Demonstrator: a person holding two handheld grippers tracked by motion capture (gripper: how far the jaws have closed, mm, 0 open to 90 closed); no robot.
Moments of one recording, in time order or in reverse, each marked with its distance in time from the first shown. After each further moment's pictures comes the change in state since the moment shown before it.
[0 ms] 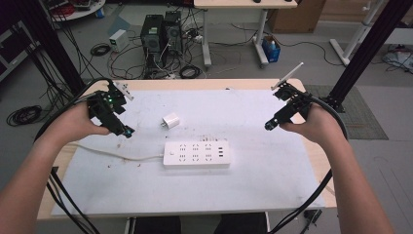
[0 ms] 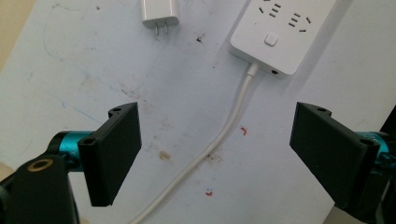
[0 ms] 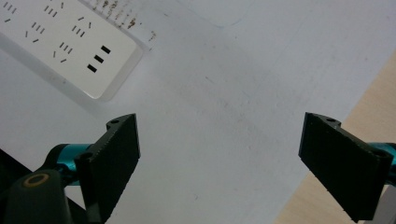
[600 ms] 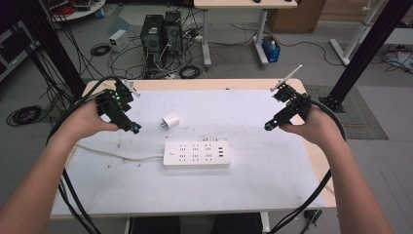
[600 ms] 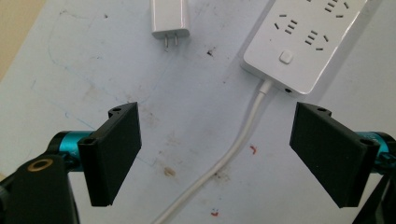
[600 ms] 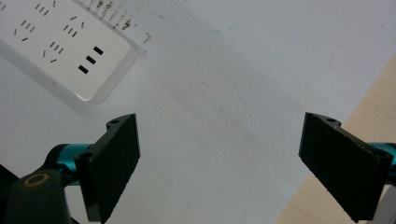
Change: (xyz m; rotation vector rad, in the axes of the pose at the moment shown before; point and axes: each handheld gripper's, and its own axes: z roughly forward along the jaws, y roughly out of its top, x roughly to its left) left arm 0.010 0.014 0.023 -0.021 0.016 -0.051; right arm -0.002 -0.001 0.009 -0.025 -0.020 -0.028
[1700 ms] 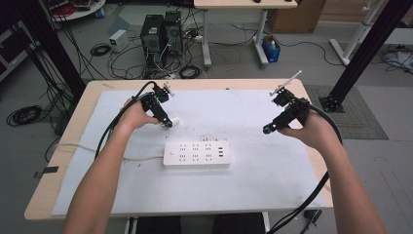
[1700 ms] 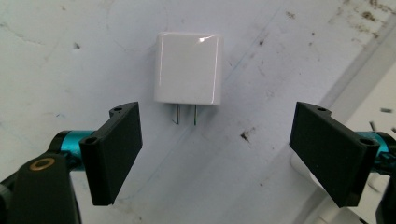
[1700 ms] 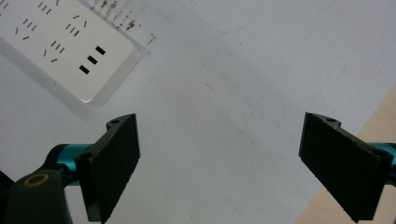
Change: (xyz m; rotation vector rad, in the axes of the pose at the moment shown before) left arm 0.037 0.062 0.136 0.084 -0.046 -0.135; right arm -0.001 -0.008 0.014 -0.031 0.034 -0.008
